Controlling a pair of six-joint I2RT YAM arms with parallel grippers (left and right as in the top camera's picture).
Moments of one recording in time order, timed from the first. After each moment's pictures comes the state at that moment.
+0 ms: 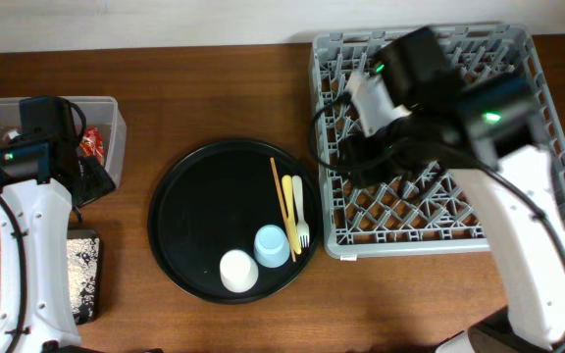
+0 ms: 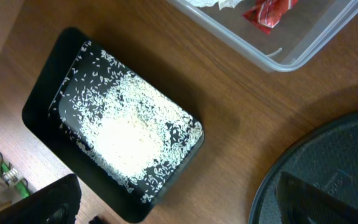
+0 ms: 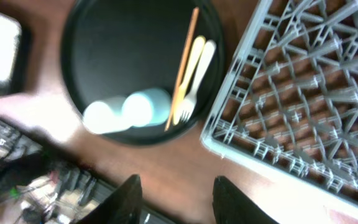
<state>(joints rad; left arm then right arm) 0.22 1.50 1.45 -1.25 -0.40 -0.34 0.44 1.68 2.13 -1.65 -0.21 0.11</state>
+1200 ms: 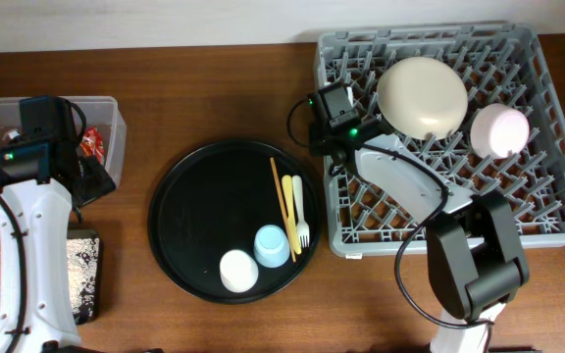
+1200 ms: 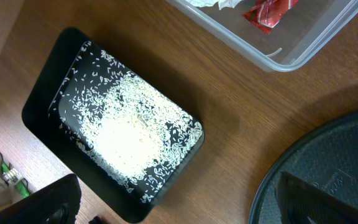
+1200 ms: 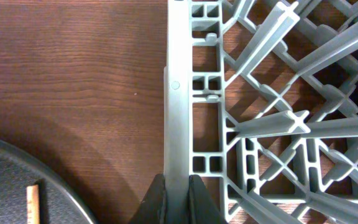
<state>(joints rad) 0.22 1.50 1.45 -1.25 -0.40 -0.34 0.41 1.95 1.42 -0.46 0.22 0.35</state>
